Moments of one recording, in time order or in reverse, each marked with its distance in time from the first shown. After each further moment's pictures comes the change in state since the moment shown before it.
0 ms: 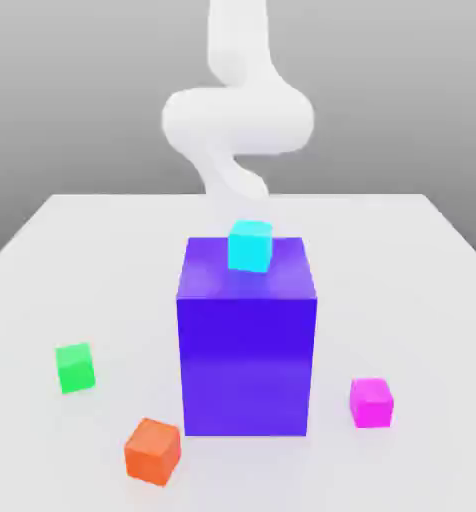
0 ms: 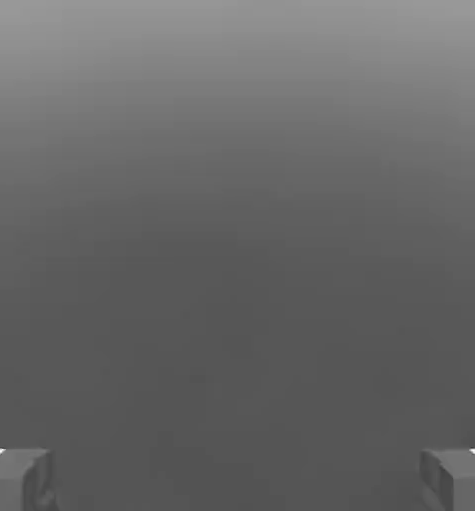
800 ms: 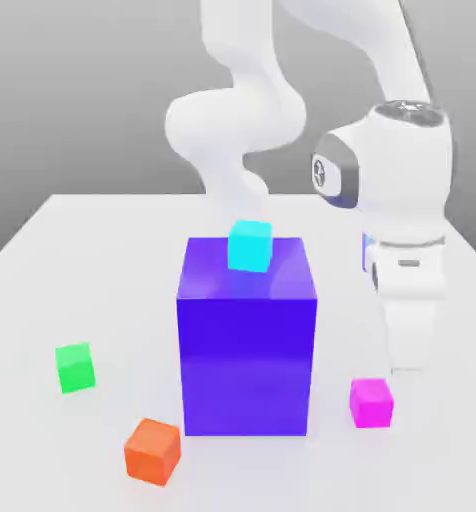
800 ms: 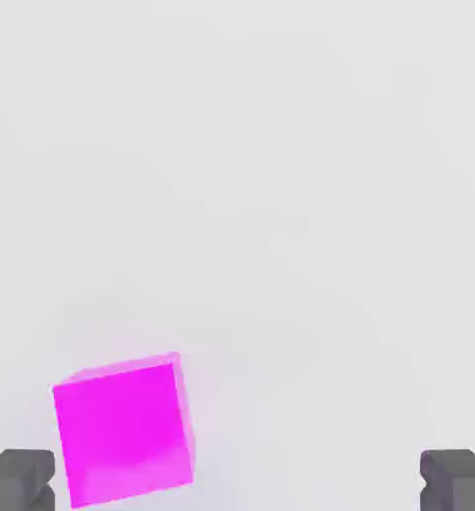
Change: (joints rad) arm 0.473 0.788 -0.018 -0.406 0.014 0.488 -0.993
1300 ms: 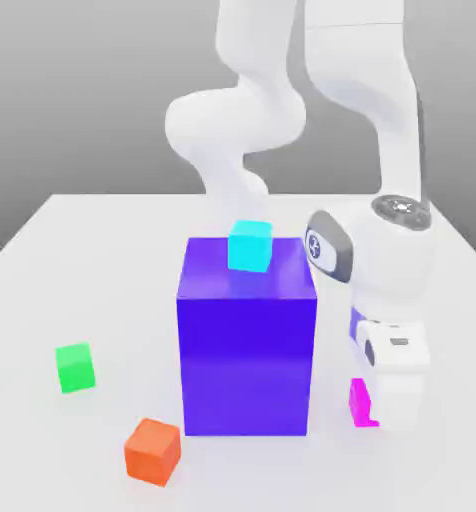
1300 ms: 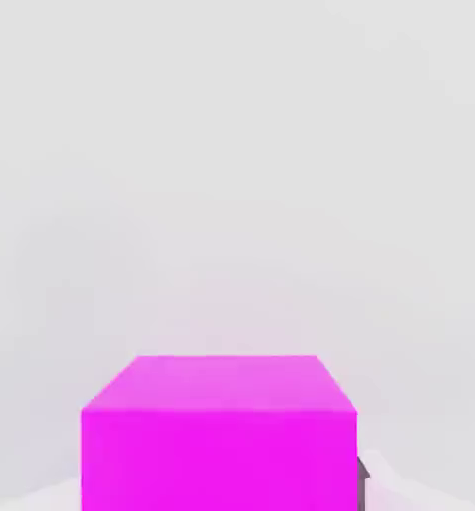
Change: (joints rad) arm -0.019 0.216 0.023 0.027 -0.004 0.171 -0.026
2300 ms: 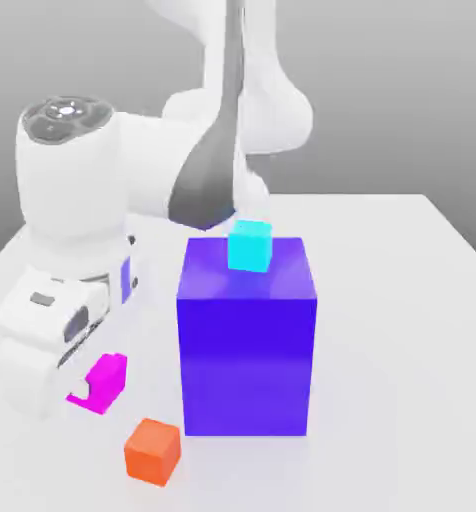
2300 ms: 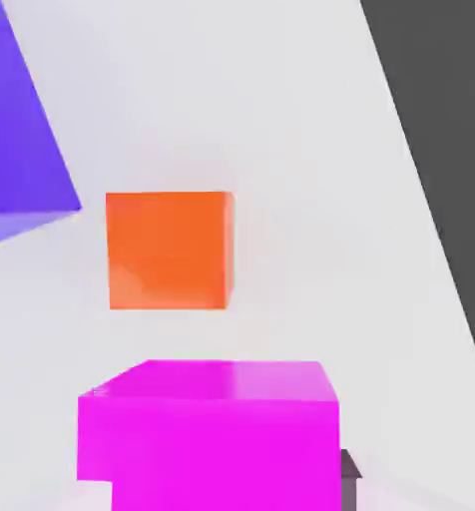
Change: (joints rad) arm -0.513 -0.253 -0.454 0.213 -0.156 -0.530 -0.456
